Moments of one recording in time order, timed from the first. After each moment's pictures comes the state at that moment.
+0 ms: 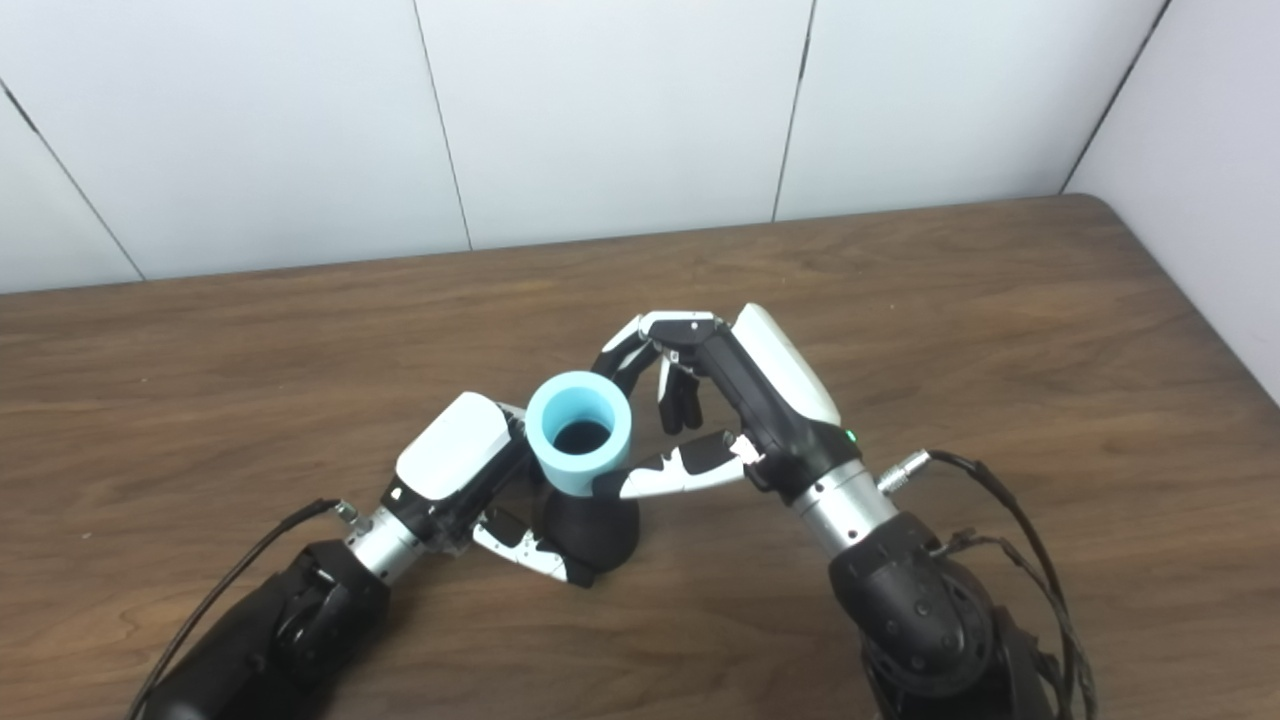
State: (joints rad) left arm -0.39 0.28 -0.66 0.30 0.77 -0.41 0.18; right arm -0.03 -0.20 0.13 -0.65 -0.46 0.23 0.27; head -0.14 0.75
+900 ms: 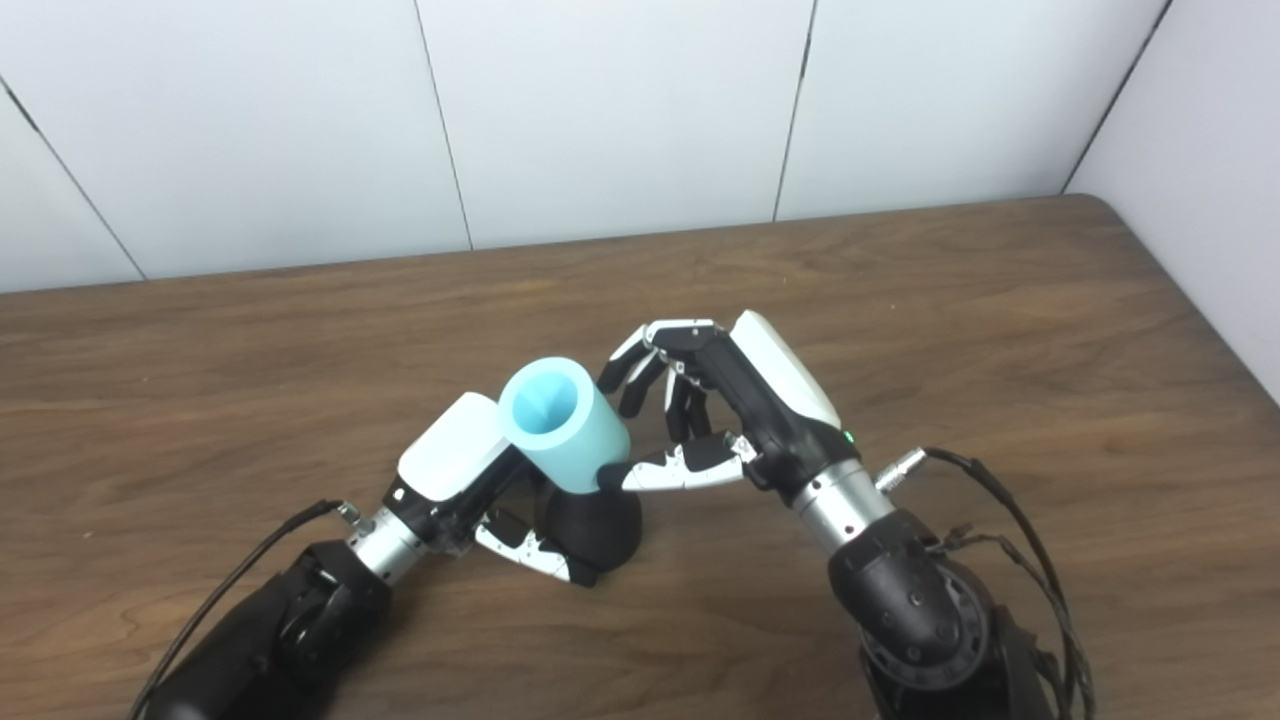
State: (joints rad) left arm -0.39 0.28 -0.66 0.30 0.79 -0.41 0.19; right arm -0.03 -0.19 0.13 -0.65 -0.50 0.35 0.32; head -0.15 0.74
